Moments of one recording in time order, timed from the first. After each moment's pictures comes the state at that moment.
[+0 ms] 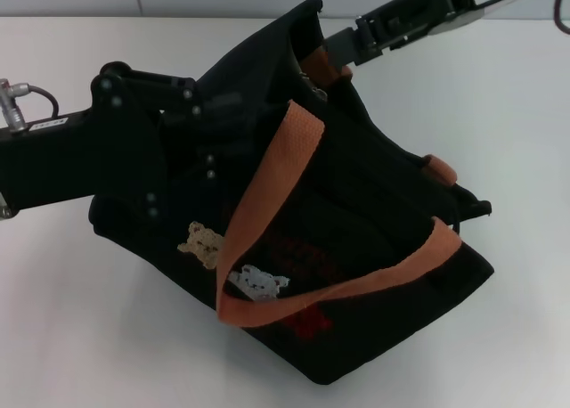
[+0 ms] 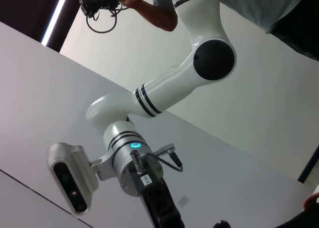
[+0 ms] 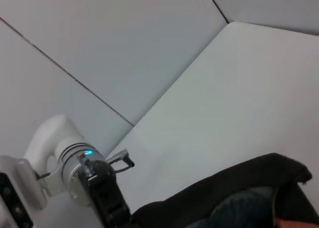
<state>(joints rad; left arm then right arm) -0.38 -2.08 0.89 0.82 1.50 1.93 -0.17 0.87 1.98 -0.95 -1.31 -1.98 -1.91 2.79</state>
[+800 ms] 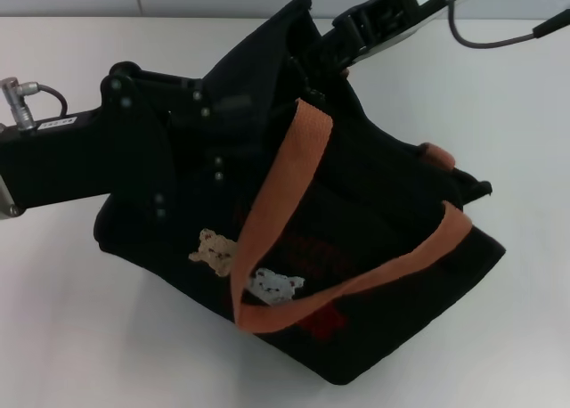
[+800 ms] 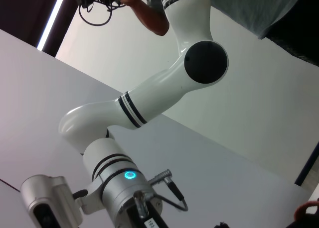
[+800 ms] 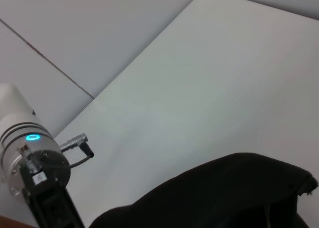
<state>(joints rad) -0.39 -2.08 0.90 0.82 1.49 1.93 -0.16 0.98 2.05 -1.07 -1.27 -2.18 -1.81 2.79</state>
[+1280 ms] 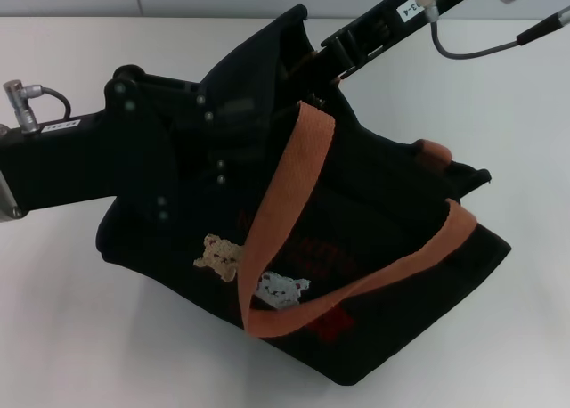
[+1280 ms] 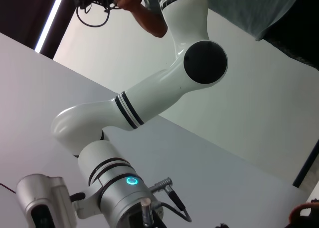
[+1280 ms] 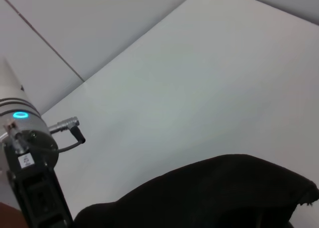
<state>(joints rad) -0.39 -2.08 0.91 0.81 1.49 1.93 -0.16 0.98 2.06 -1.11 -1.30 -2.22 -1.79 2.72</state>
